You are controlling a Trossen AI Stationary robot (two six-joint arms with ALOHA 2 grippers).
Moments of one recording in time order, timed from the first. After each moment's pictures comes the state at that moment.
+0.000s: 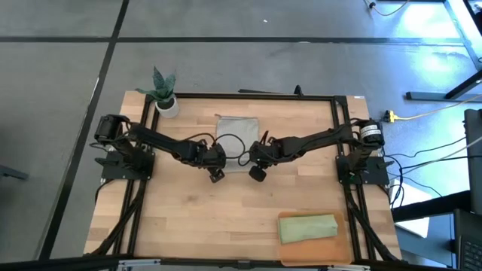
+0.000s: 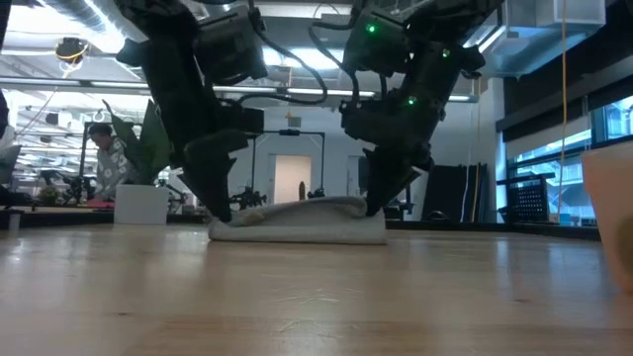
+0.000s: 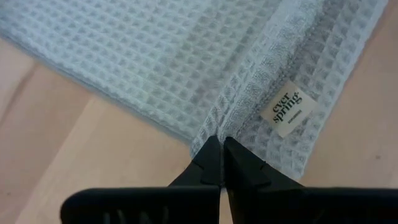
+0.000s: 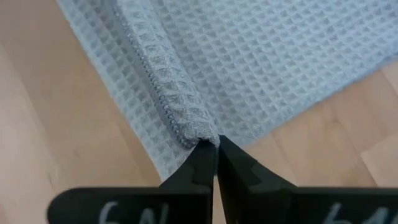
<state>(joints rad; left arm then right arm) -0.05 1.64 0.85 -0.44 -0.30 -0.57 0.02 1.83 1.12 -0.45 0.20 0.49</state>
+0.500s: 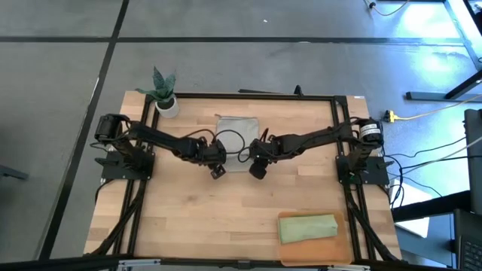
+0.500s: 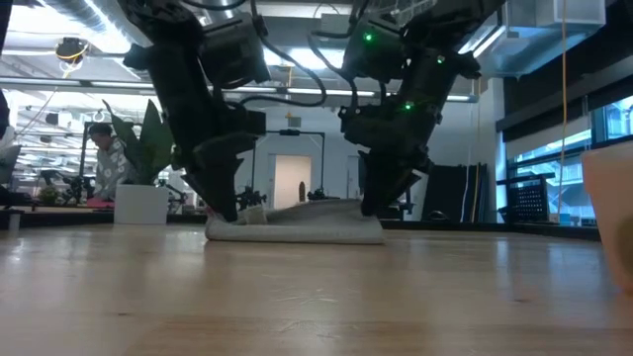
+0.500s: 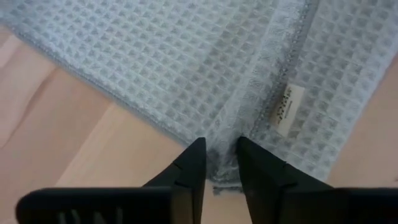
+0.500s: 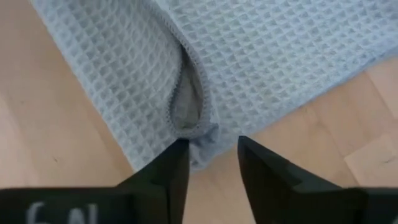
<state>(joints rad) -0.01 1.63 0.85 -0.41 -0.30 -0.57 -0.01 1.83 1.12 -0.44 0.19 0.46</state>
